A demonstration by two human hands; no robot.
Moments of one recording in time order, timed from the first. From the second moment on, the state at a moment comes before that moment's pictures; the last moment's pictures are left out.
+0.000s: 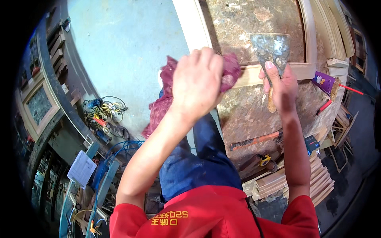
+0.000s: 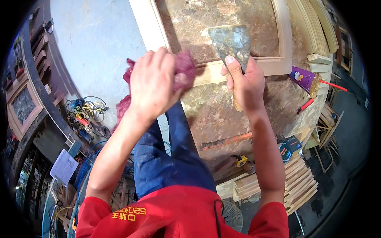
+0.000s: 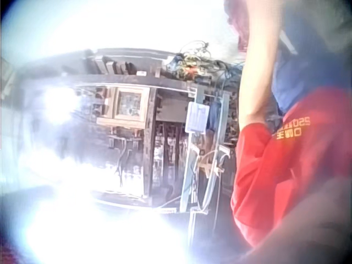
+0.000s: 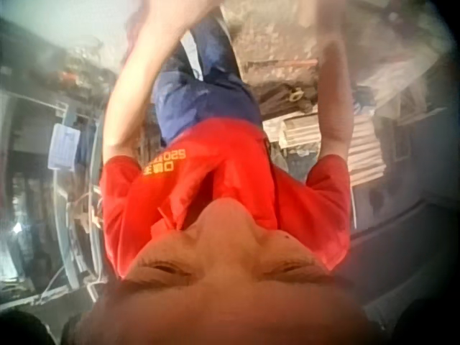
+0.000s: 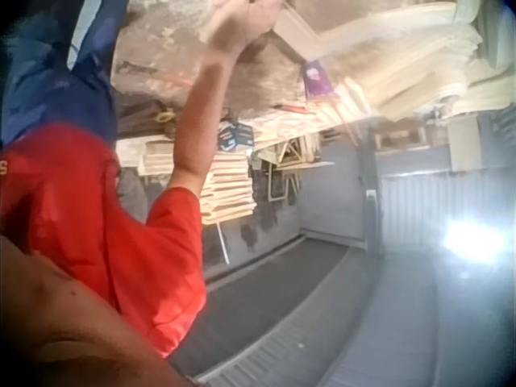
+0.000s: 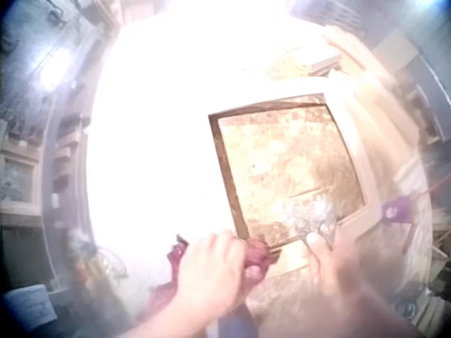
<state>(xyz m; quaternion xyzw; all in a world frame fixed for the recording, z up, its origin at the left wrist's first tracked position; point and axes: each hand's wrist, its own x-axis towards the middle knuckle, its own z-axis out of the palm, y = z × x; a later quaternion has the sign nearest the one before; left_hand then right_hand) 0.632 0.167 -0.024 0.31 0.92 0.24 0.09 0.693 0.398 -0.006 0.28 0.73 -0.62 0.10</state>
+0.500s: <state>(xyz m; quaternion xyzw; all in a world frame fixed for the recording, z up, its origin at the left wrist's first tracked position) 0.734 0.138 -0.048 -0.09 0.79 0.53 0.28 0.751 0.305 0.022 0.26 0.80 -0.51 0.21</state>
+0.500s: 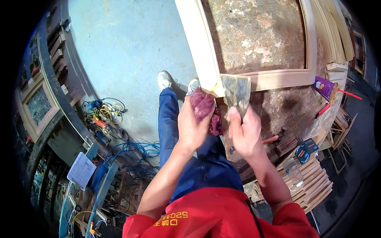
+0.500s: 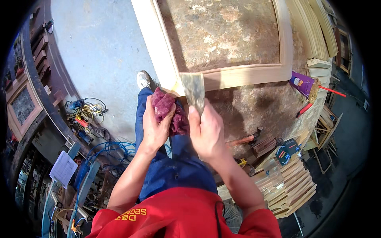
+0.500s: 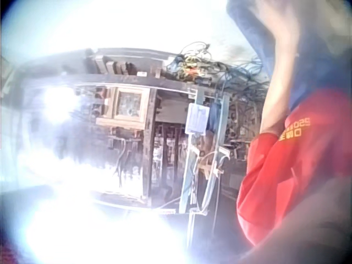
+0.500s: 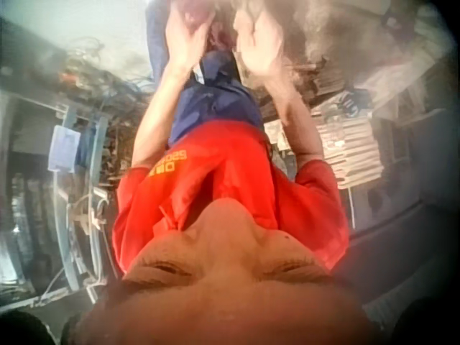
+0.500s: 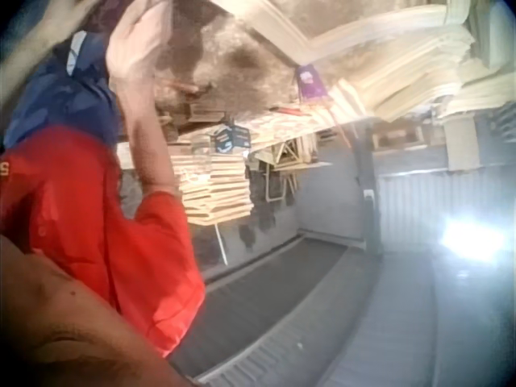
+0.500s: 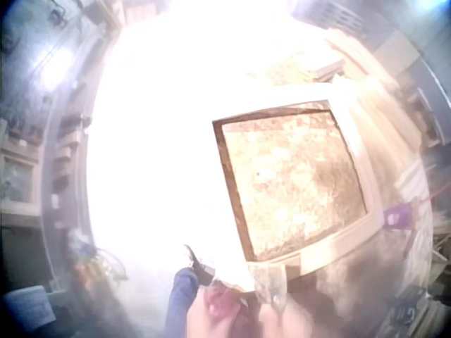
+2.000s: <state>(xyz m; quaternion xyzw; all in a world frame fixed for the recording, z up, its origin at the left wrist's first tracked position) 0.722 0.140 -0.072 -0.19 0.69 0.66 0.23 0.665 0.384 0.062 -0.15 0.95 -0.15 0.24</state>
